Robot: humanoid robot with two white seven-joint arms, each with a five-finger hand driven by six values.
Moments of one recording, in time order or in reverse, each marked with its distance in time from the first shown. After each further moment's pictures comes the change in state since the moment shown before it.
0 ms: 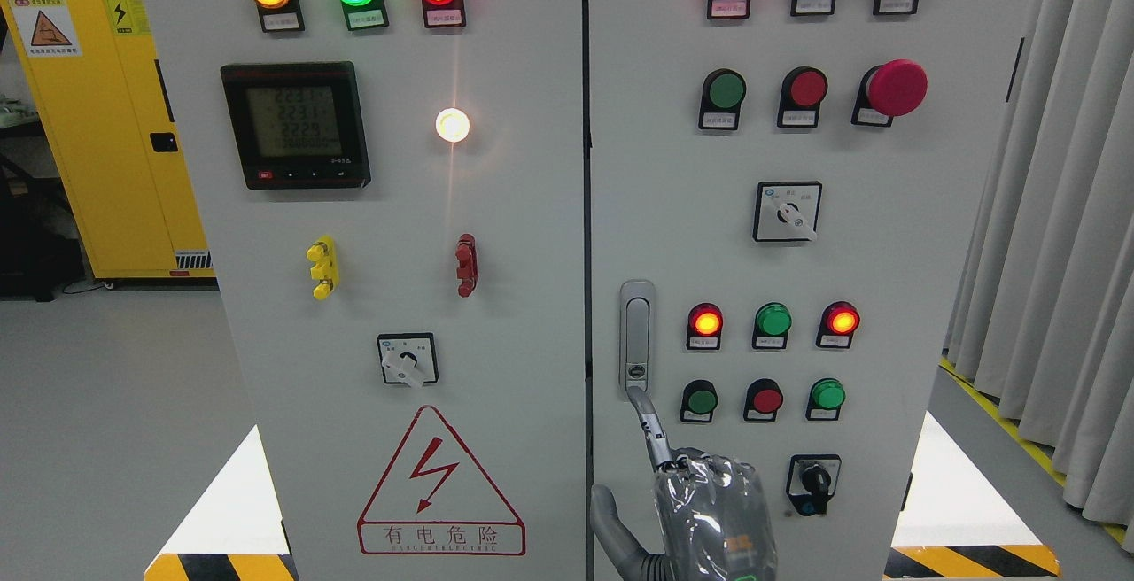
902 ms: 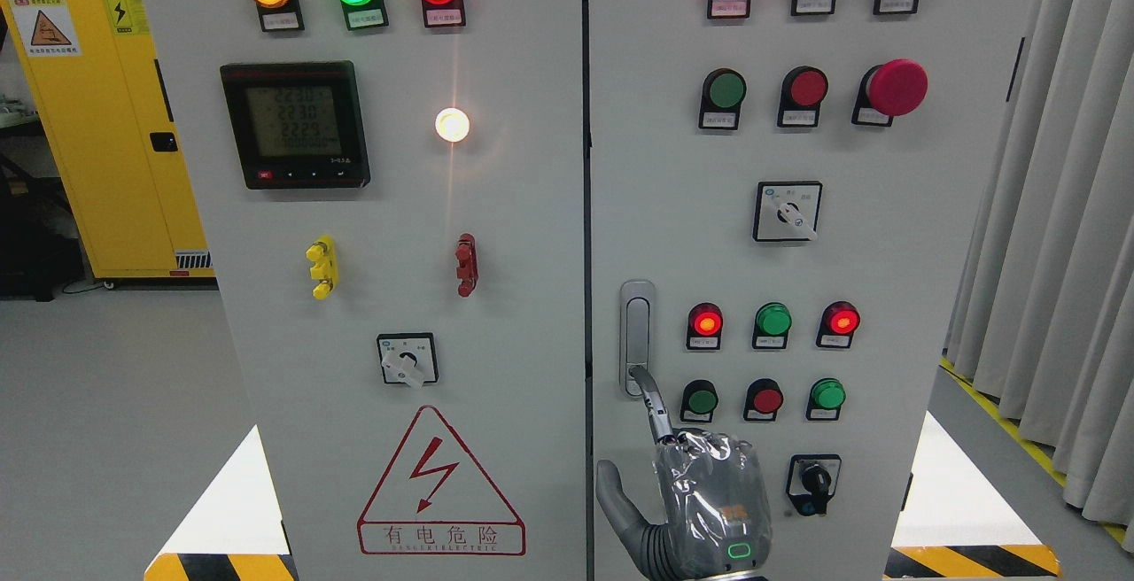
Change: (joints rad) left arm 0.000 0.000 0.000 0.000 0.000 0.000 0.000; right arm -0.064 0.013 -0.023 0.082 0.003 0.037 0.011
